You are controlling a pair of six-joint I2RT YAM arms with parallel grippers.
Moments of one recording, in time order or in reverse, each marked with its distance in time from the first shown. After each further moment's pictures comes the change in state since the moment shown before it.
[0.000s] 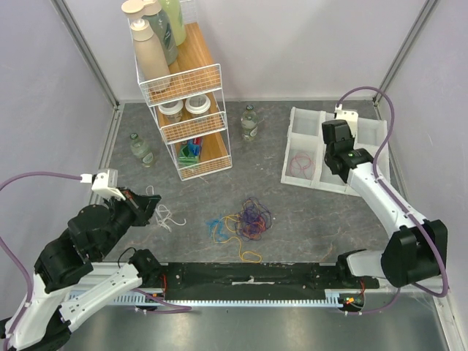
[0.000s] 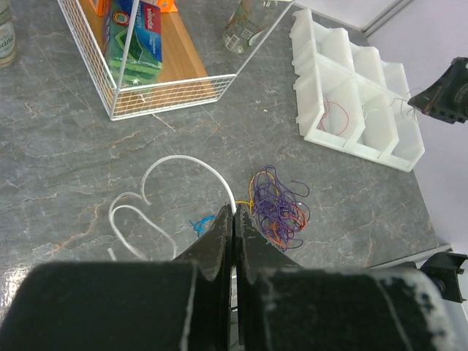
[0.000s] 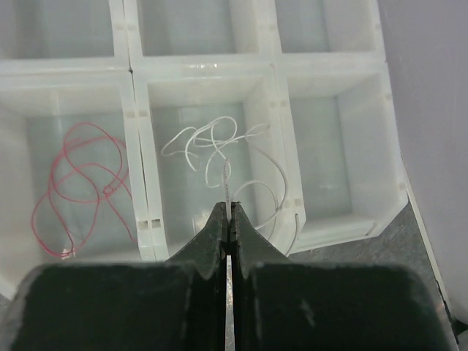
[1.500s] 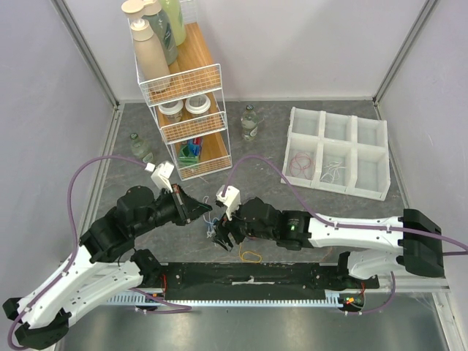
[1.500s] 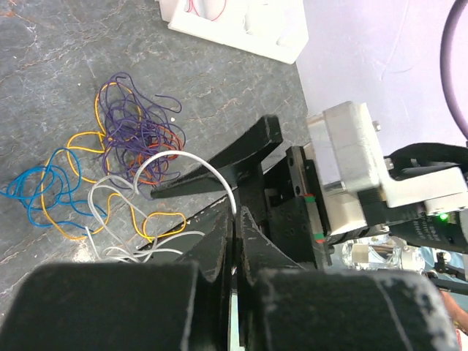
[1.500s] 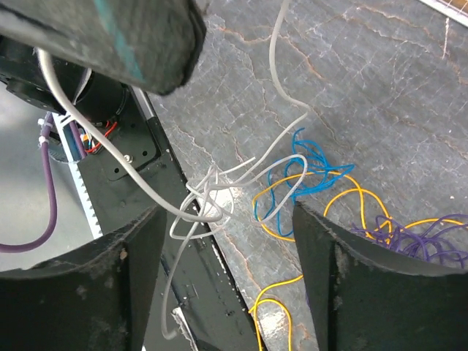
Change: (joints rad) left arm 0.000 0.180 -0.223 0.361 0.517 -0.223; right arm 1.040 -0.009 -0.221 0.466 -0.531 0.047
